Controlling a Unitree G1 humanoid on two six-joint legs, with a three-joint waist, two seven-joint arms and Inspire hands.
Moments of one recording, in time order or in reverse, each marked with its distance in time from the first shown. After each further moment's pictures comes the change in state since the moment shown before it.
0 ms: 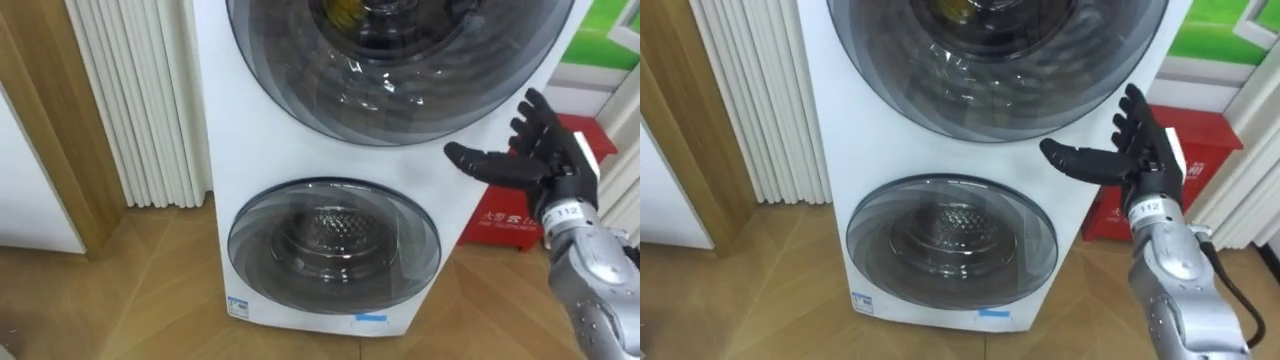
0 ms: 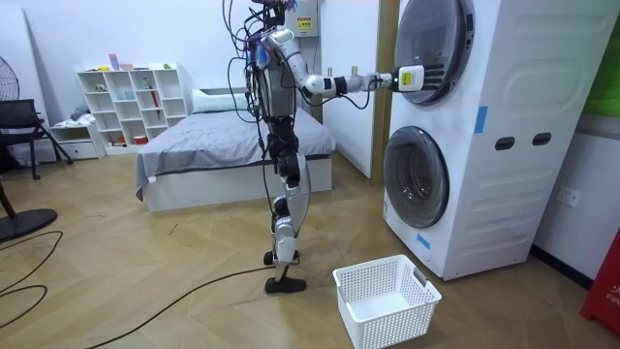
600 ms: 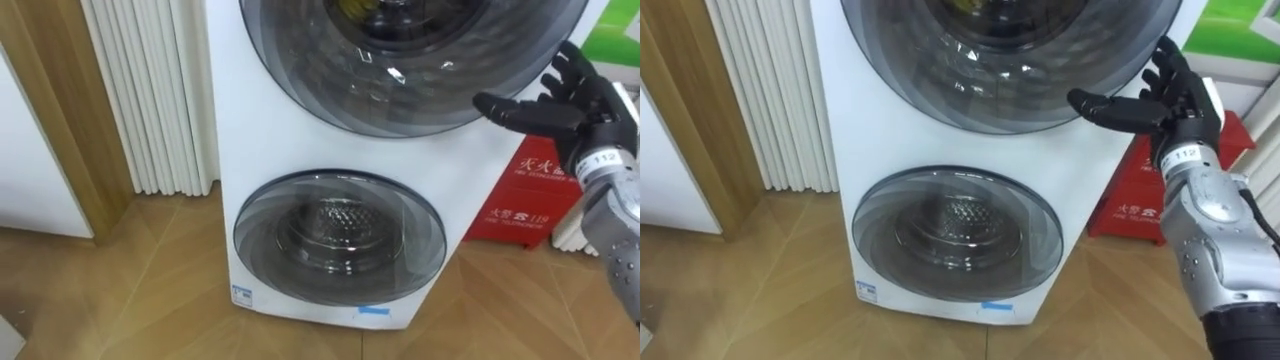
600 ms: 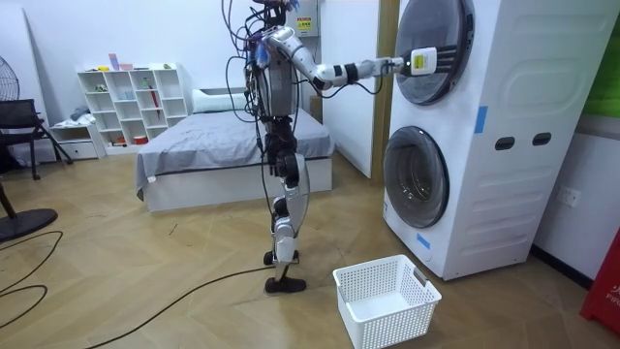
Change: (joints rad) left arm 0.019 0.008 -0.001 -0.045 0.017 0.019 -0.021; right arm -0.174 -0.121 0.001 0.112 0.084 0.006 -0.006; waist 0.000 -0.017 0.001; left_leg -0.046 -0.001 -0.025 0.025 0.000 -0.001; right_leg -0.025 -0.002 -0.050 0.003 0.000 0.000
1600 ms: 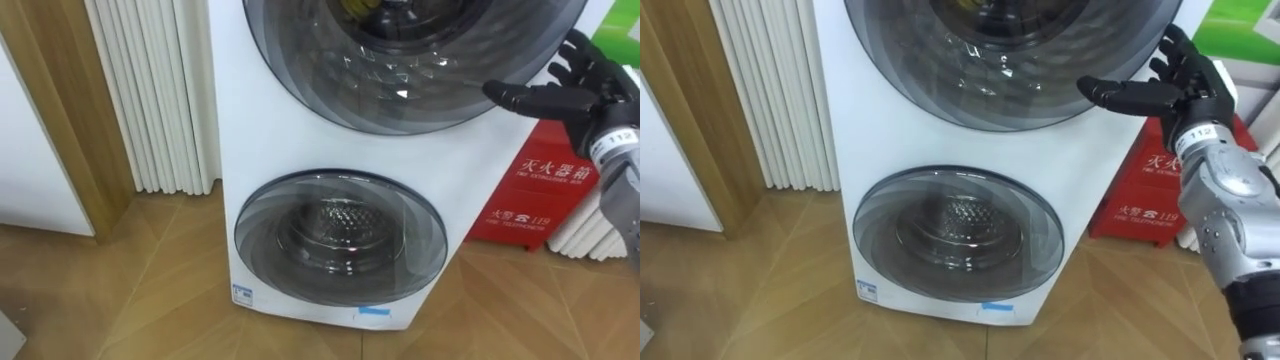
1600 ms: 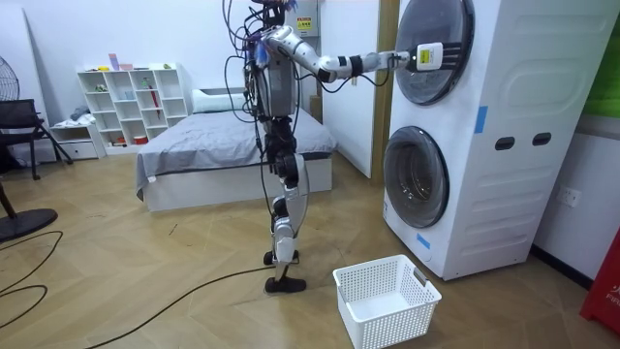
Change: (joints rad) left arm 0.035 0.034 -0.002 -0.038 0.000 -0.011 -0.008; right arm -0.110 -0.101 0.117 0.157 0.107 -0.001 0.052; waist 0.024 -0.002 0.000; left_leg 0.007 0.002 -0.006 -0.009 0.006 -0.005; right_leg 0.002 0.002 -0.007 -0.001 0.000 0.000
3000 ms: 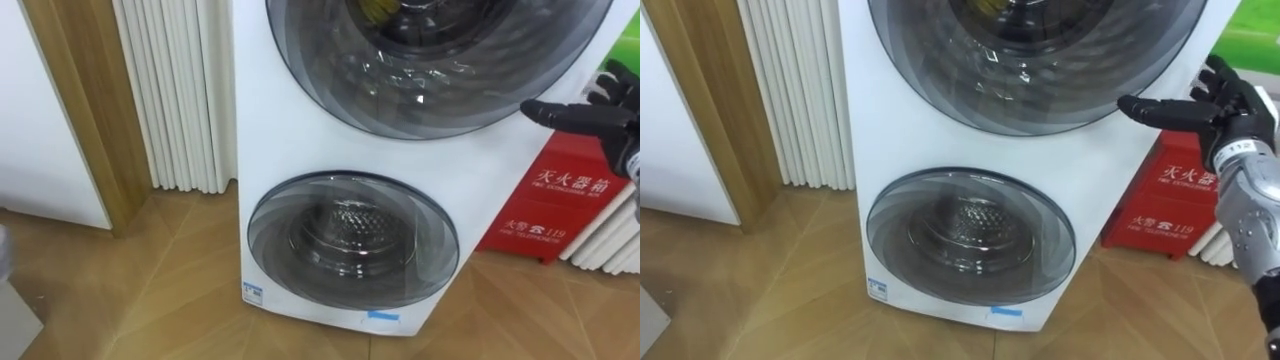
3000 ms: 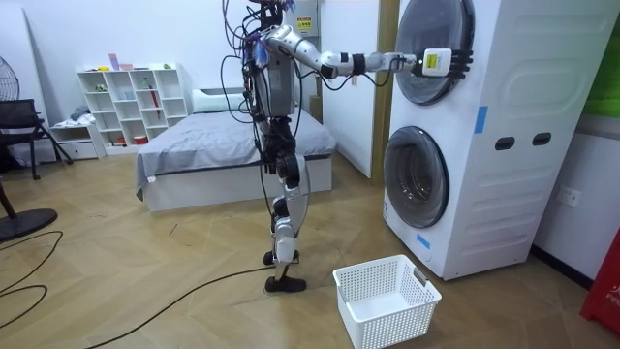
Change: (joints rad) left arm 0.006 0.023 0.004 -0.003 0.000 0.009 -0.009; right arm -0.028 -0.055 -0.040 0.221 -0.004 0.003 0.024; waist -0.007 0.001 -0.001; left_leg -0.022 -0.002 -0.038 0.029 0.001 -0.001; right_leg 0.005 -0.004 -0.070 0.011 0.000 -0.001
